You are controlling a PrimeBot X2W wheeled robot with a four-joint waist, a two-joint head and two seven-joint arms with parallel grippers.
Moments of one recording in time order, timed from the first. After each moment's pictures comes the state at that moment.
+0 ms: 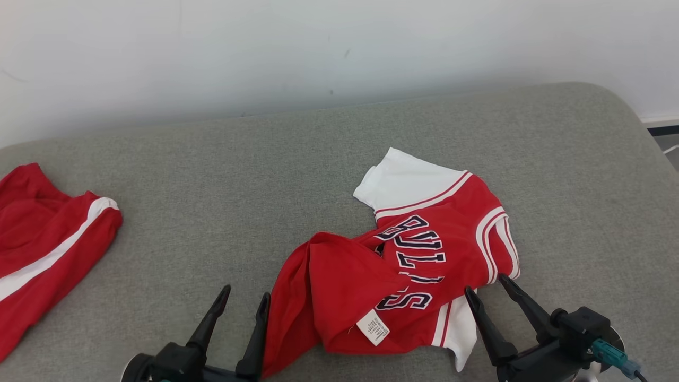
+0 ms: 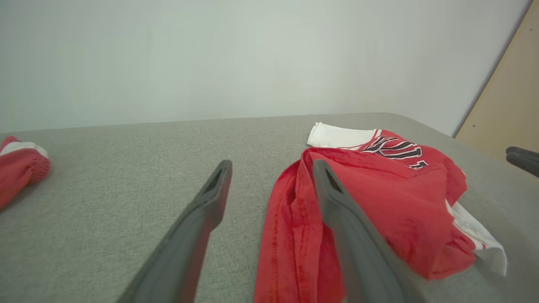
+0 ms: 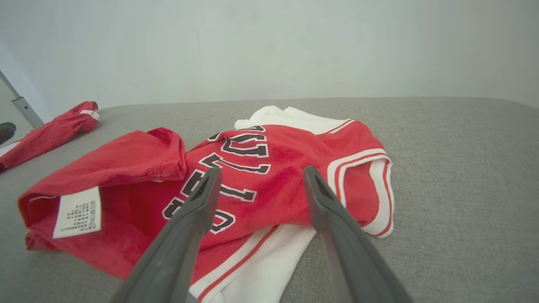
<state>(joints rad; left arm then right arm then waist) -0.14 0.05 -0.19 0.10 -0.11 -0.07 -0.26 -0.15 -0.41 0.57 0.16 0.46 0.13 -0.26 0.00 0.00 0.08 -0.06</state>
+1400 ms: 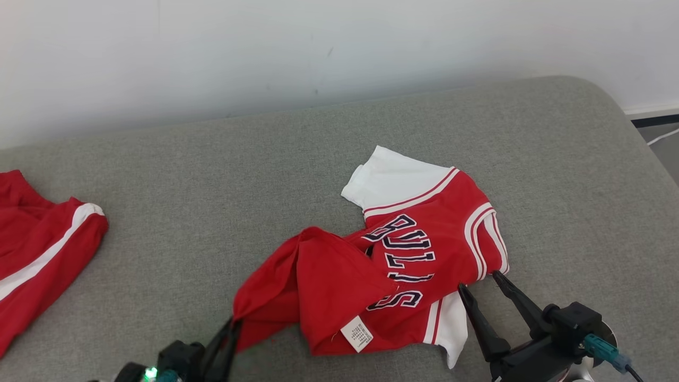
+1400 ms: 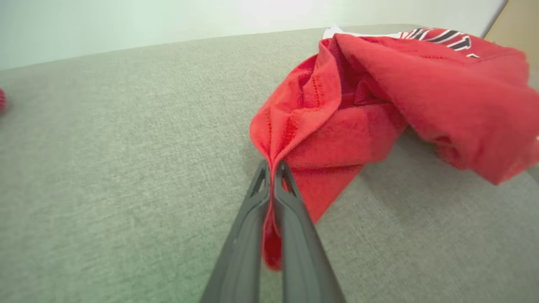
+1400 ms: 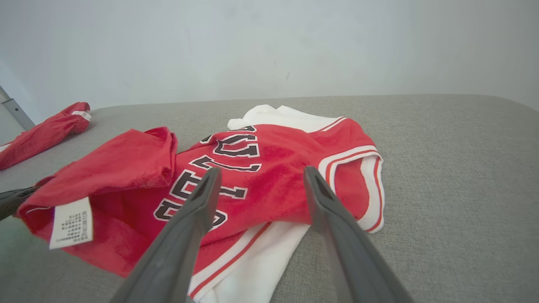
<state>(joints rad) -0.25 0.11 -0.23 0.45 -0.07 -0.10 -0.26 -0.18 -0.40 0.58 0.19 0.45 0.13 -0.26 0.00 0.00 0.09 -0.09</state>
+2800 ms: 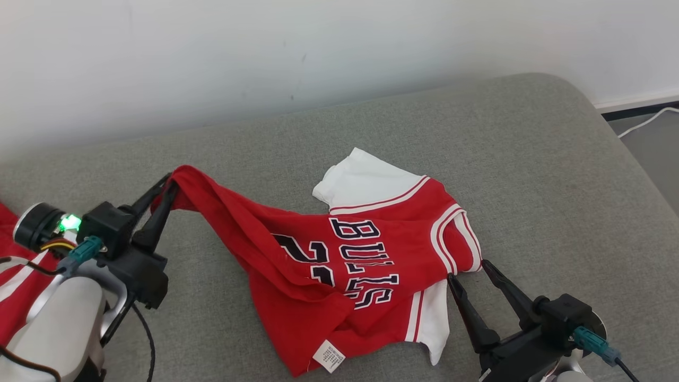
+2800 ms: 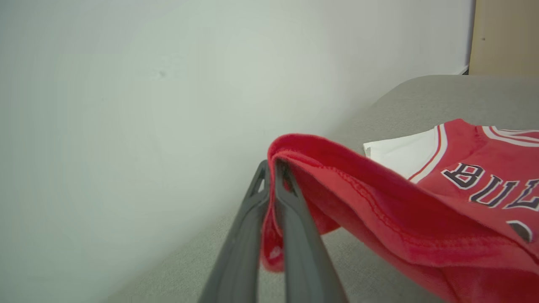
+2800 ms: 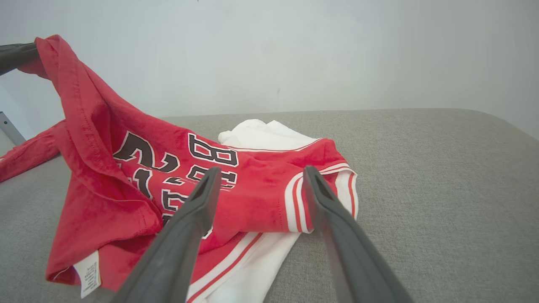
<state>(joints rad) -0.69 0.41 -0.43 0.45 -0.15 -0.13 -0.26 -0.21 -0.37 0.58 0.19 0.43 0.13 -0.26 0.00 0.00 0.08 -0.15</state>
